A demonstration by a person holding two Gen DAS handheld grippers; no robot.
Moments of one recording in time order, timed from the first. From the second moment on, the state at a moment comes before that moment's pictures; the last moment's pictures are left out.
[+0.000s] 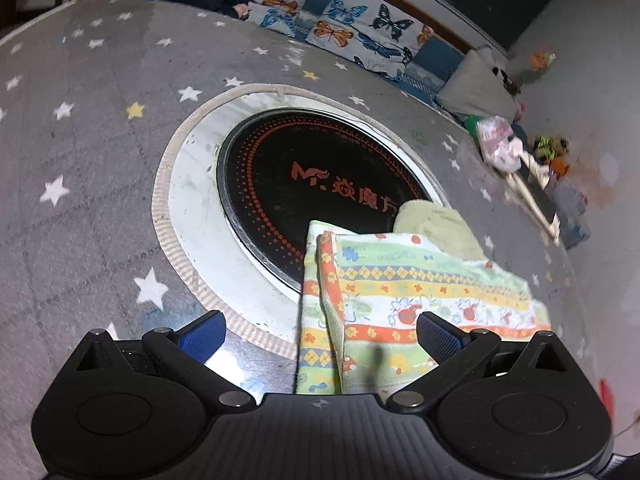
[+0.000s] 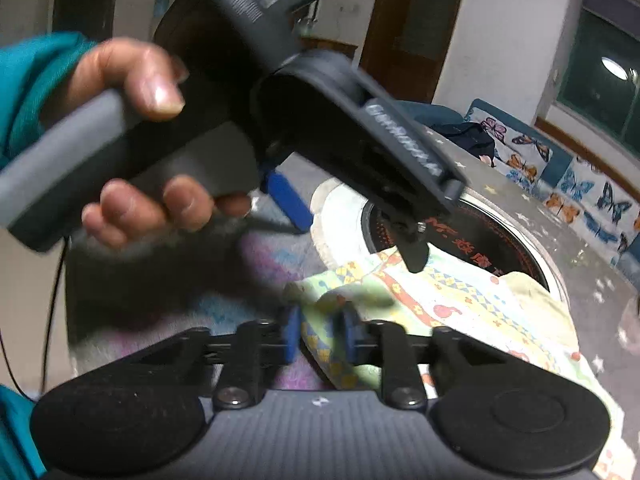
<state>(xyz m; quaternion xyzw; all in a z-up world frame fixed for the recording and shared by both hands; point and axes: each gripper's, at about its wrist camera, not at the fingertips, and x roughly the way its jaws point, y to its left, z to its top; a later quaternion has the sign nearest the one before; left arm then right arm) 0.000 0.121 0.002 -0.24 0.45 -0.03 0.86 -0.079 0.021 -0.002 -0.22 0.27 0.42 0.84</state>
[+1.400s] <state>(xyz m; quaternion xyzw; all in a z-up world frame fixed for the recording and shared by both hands) 0.028 0.084 -0.022 -0.31 0.47 -0.10 0.82 -0.026 -0.158 0.012 -0.01 0.32 0.22 0.92</state>
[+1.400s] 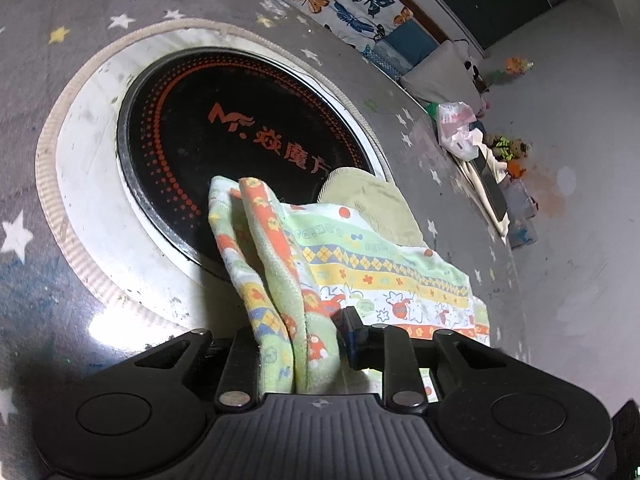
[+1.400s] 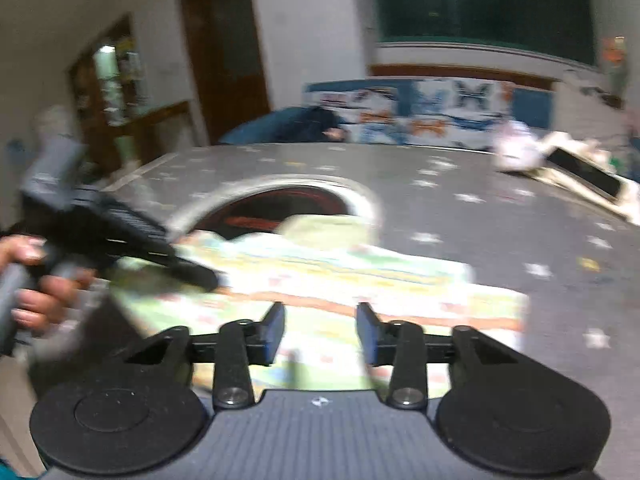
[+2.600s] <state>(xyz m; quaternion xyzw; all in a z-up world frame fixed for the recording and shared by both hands) 0.028 0.051 -0.008 -0.18 0.47 -0.11 0.86 0.005 -0.186 -0.014 0.05 0.37 0.19 0.91</state>
